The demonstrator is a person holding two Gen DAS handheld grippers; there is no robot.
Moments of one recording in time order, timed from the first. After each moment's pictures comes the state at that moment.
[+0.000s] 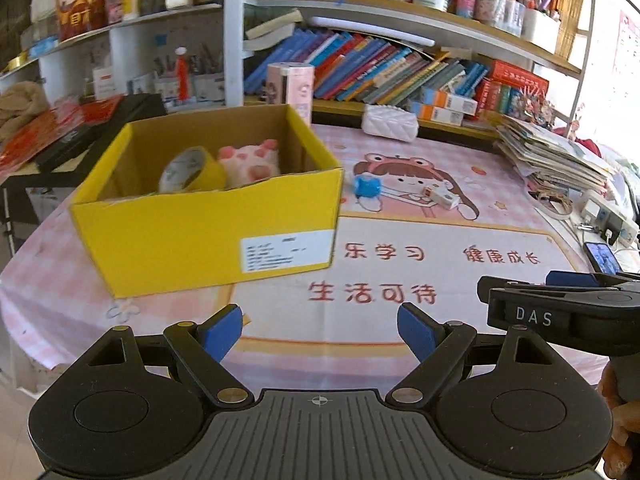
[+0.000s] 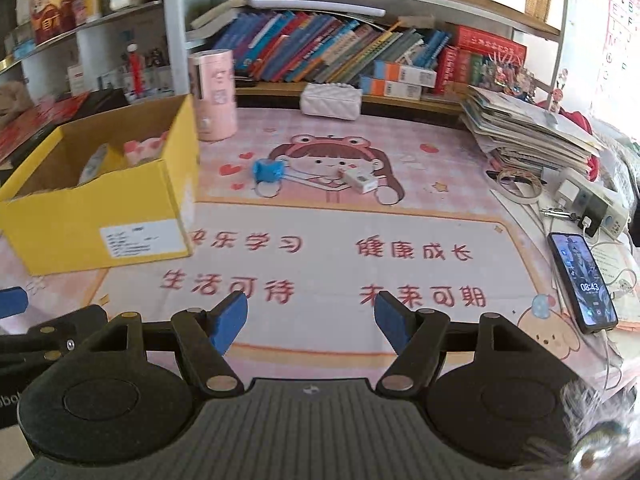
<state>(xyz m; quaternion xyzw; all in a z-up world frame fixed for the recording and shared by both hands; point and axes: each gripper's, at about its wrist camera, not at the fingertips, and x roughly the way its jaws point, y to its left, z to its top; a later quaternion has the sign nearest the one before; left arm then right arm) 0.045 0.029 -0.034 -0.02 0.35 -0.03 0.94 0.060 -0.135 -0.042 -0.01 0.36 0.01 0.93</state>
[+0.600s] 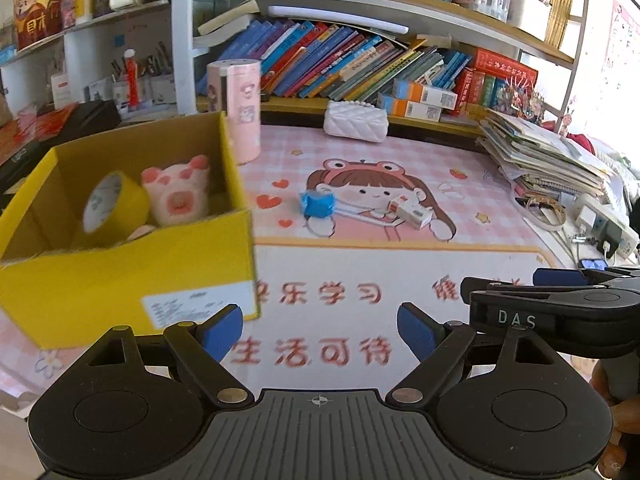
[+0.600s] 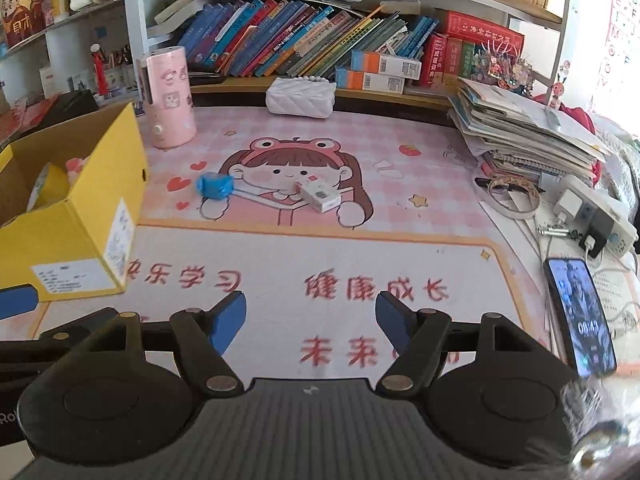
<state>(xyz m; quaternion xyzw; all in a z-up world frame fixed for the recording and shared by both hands) 0.120 -0.030 -0.039 -0.02 0.36 -0.06 0.93 0.136 -0.186 -0.047 -0.01 0.37 0.01 0.93</state>
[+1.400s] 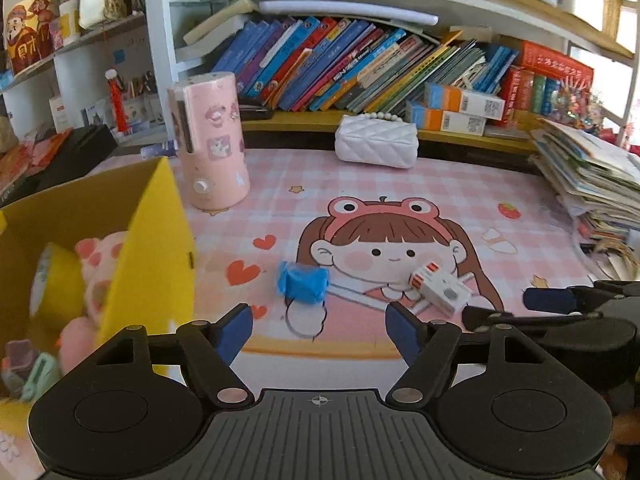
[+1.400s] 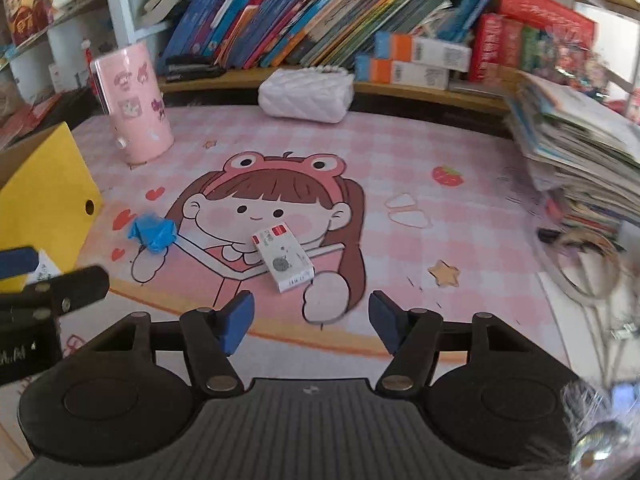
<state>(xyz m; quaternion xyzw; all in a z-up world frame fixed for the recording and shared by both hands) 0.253 -0.089 -0.060 0.00 0.36 0.01 0.93 0.290 -0.246 -0.090 -0.02 0.39 0.11 0.91</state>
